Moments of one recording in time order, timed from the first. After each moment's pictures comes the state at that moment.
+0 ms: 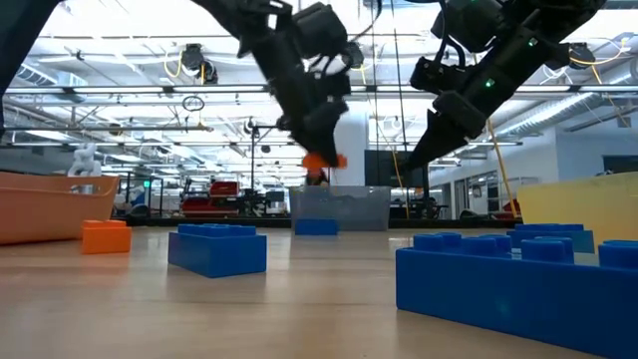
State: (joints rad) left arm 0.21 1.91 1.47 -0.50 -0.26 0.00; right arm -0.05 1.29 0.62 -0.10 0.31 0.09
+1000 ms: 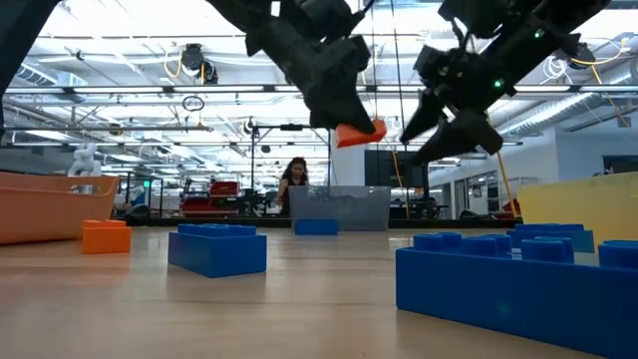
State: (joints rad) left arm 0.20 1.91 1.52 -0.43 0.20 0.07; right arm 0.01 1.25 0.62 -0.08 0.50 -0.49
